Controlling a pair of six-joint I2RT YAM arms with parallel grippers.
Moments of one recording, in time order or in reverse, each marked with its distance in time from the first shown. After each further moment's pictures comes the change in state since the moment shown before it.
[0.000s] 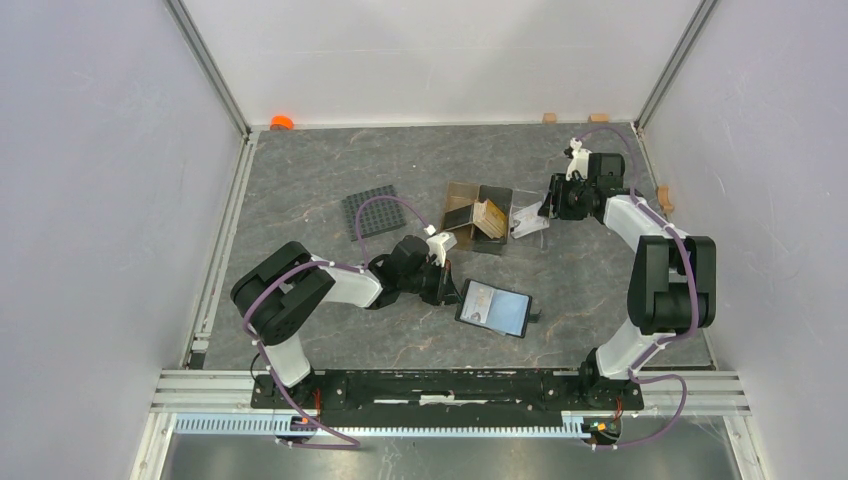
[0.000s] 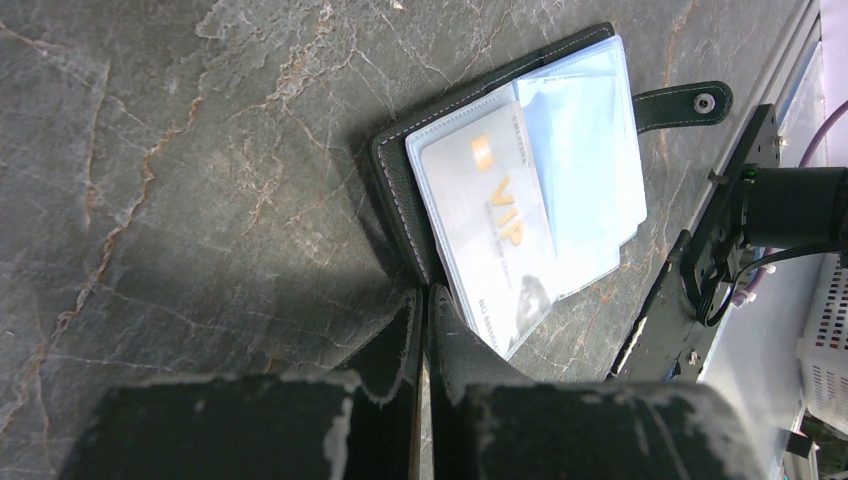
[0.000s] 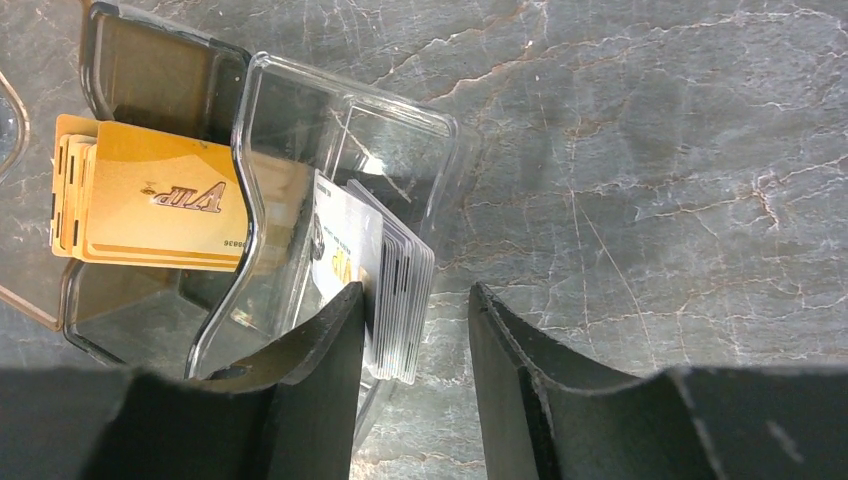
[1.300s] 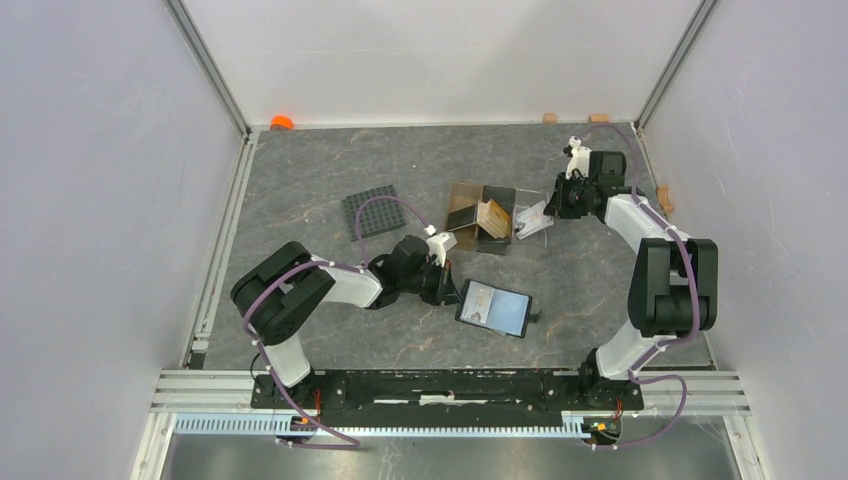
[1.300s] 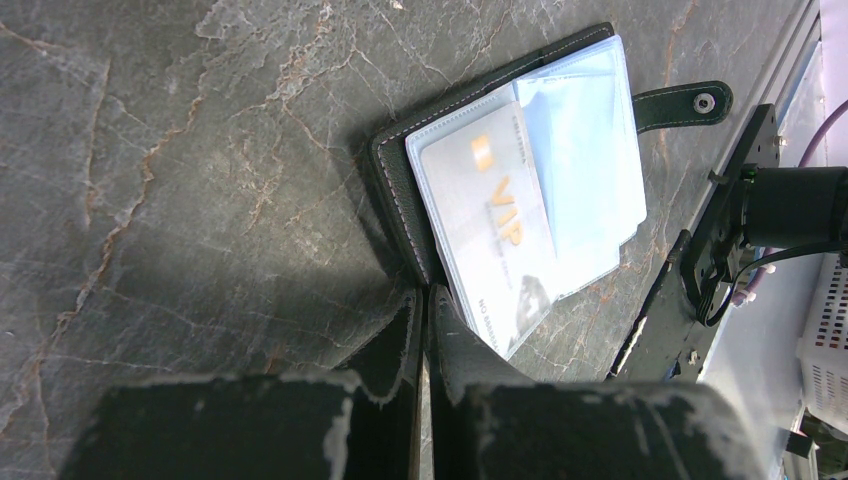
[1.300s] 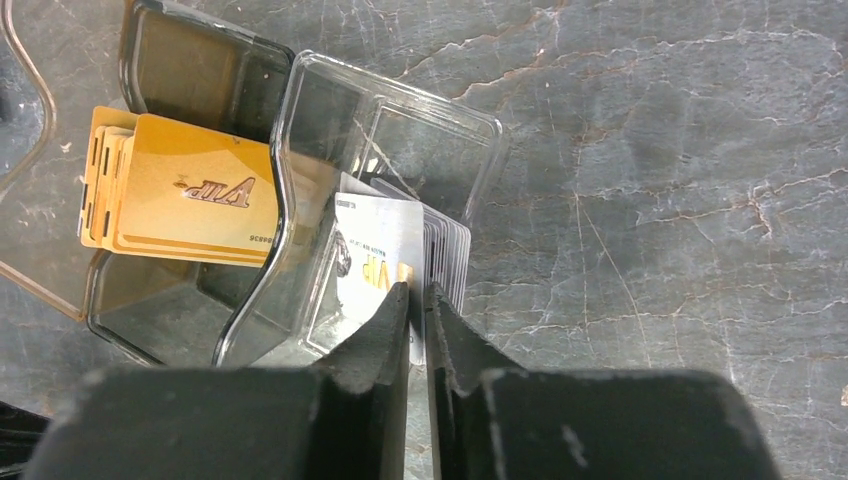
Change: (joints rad) left arm 0.000 0.000 0.000 0.000 0.002 0.000; right arm 0.001 -0.016 0.010 -0.024 -0.018 -0.029
